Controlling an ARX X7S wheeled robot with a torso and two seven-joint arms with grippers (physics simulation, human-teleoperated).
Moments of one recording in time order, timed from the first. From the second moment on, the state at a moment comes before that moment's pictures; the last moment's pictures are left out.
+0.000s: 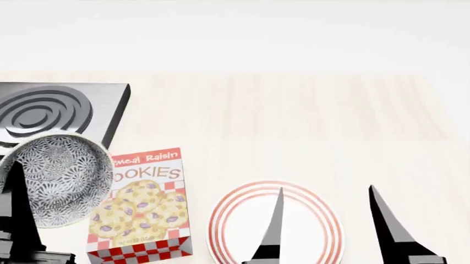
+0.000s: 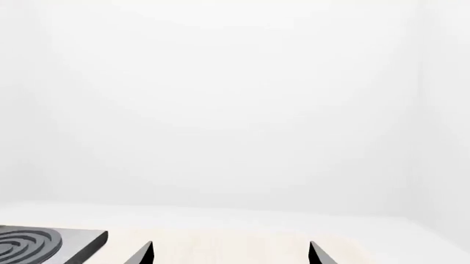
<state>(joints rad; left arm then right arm) -0.05 -0.39 0.18 0.61 -0.35 -0.13 -0.32 0.01 0.35 -0.17 -0.86 0.29 0.48 0.37</state>
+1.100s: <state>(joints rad) -0.35 -0.52 0.33 0.51 -0.48 -0.11 0.06 0.46 0.67 -0.07 -0.95 1.17 0.82 0.35</state>
